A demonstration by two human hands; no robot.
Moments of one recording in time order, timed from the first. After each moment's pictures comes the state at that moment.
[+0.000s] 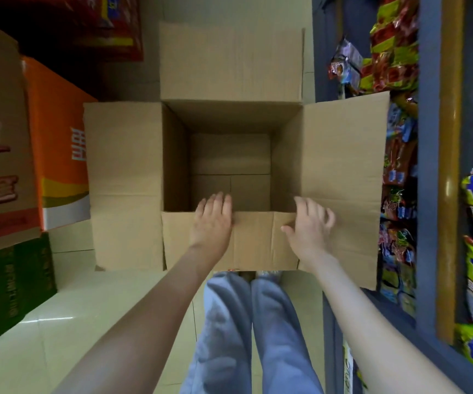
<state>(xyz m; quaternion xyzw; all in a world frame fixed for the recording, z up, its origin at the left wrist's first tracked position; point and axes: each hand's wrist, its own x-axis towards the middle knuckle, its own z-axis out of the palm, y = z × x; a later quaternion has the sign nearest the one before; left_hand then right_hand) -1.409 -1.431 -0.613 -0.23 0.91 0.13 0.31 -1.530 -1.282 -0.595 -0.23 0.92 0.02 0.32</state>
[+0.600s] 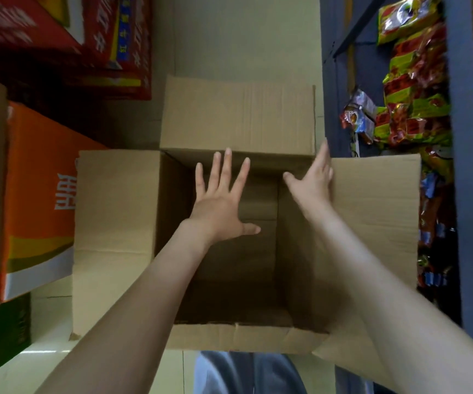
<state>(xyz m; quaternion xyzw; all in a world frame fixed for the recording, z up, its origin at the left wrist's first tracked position) -1.526 -1.530 -0.628 -0.22 0.91 0.19 0.31 -1.662 -1.418 -0.650 -0.08 0.91 -0.31 0.28</state>
